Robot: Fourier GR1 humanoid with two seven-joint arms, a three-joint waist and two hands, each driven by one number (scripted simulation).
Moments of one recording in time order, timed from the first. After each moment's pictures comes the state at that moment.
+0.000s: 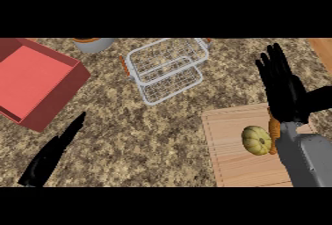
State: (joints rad) left arm 0.07 0.57 -0.33 -1.58 0.09 0.08 0.06; right arm -0.35 -0.28 0.06 -1.51 -0.43 -0.26 0.10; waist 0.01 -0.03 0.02
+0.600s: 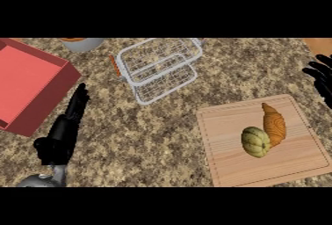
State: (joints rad) left arm -0.06 0.34 -0.25 -1.63 0.09 0.31 0.03; right arm -0.28 -0.48 -0.23 -1.36 -0.75 0.18 0.05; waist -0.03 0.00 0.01
